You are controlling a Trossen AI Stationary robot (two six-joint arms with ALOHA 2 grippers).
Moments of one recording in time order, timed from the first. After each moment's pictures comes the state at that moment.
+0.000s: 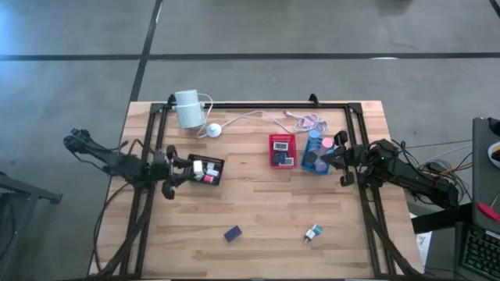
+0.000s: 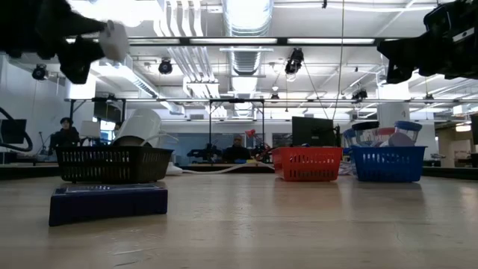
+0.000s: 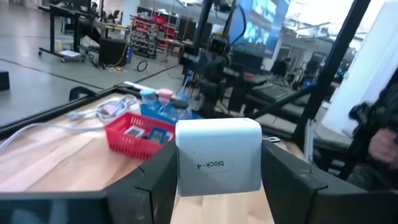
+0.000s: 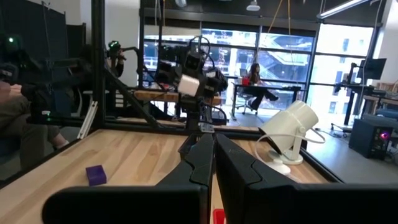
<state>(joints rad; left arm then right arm) -0.46 0.25 0.16 0.09 -0.57 -0.25 -0.40 0.02 0.01 0.18 -0.44 0.03</state>
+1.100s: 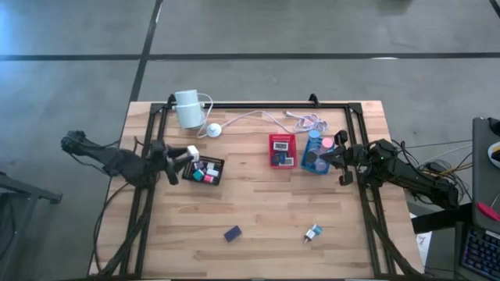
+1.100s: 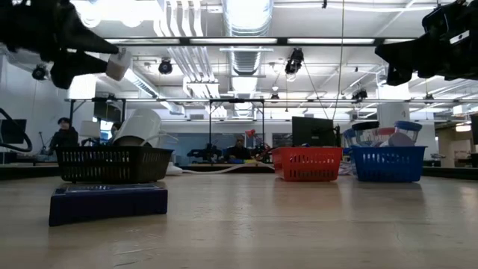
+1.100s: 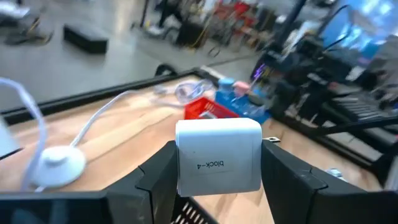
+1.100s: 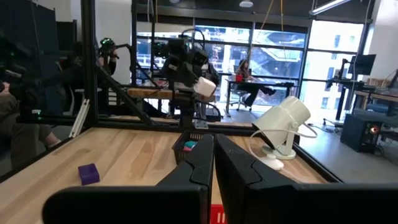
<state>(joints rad) -0.42 0.24 0.26 -0.24 -0.82 -0.52 -0.40 0.02 0.01 0.17 -0.41 0.02</state>
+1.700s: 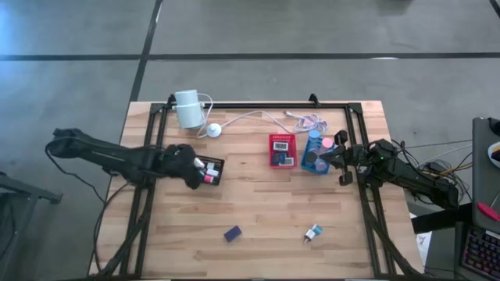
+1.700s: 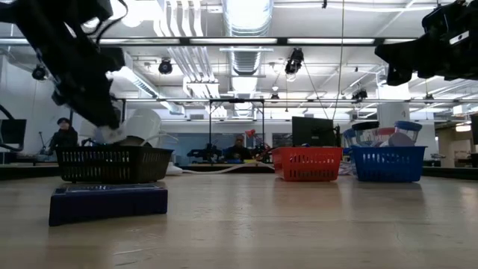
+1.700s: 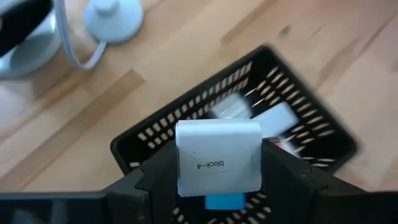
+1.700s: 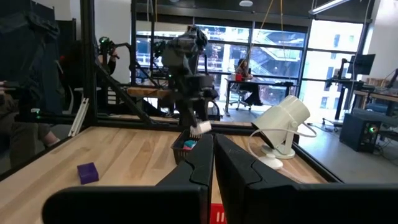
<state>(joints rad) -0.16 0.99 0.58 -0.73 -0.48 -0.82 -0.40 0.02 0.01 0.17 -0.41 0.02</state>
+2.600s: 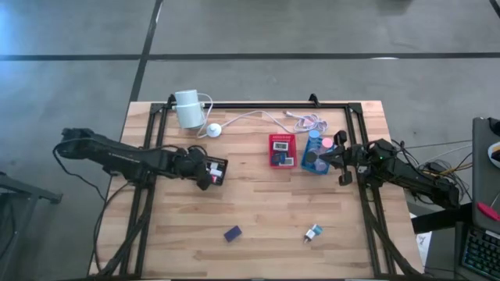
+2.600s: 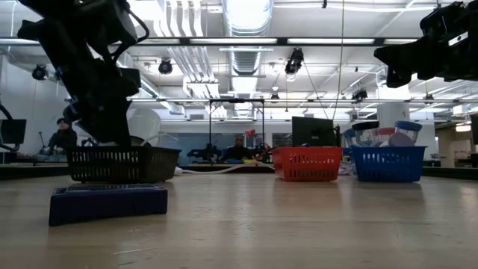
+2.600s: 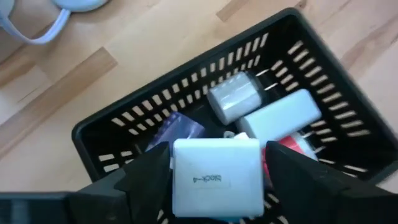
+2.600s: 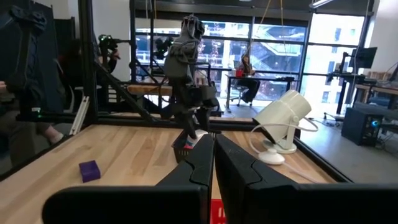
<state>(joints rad) -0.09 1.20 0.58 -0.58 -0.38 -0.84 -0.40 0.03 0.01 0.16 -0.41 0.03</state>
